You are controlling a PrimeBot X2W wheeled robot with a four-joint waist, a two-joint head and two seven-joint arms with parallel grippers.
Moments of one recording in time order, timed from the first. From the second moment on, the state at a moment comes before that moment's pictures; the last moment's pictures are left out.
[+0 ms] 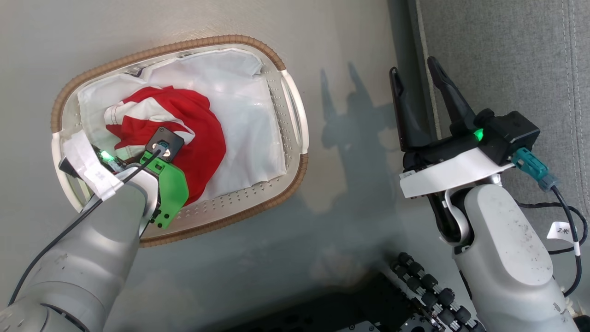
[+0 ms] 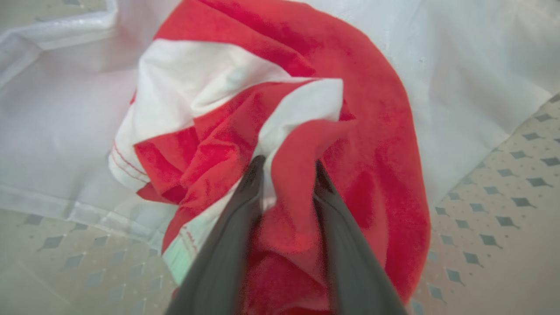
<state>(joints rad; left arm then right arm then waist) -0.97 0.20 -1.01 1.29 -0.42 -0.12 -0.11 -0.50 -0.05 0.21 0.17 0.29 0.13 -0.26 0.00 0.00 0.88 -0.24</state>
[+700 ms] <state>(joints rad) -0.84 0.16 -1.02 1.15 -0.60 -0.13 -0.26 -0.45 -0.05 0.17 0.24 0.26 0.13 -0.26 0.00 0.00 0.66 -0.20</state>
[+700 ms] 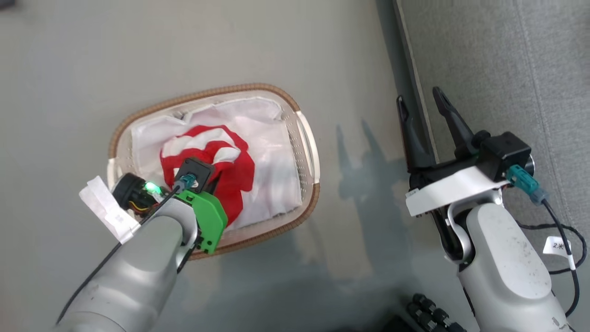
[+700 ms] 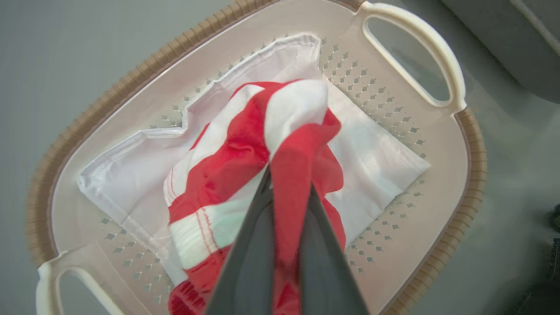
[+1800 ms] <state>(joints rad) -0.47 0.10 -0.46 0.35 -0.37 -0.13 -0.26 -0.22 -0.05 0.12 0.34 0.22 0.13 -0.26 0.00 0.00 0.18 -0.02</state>
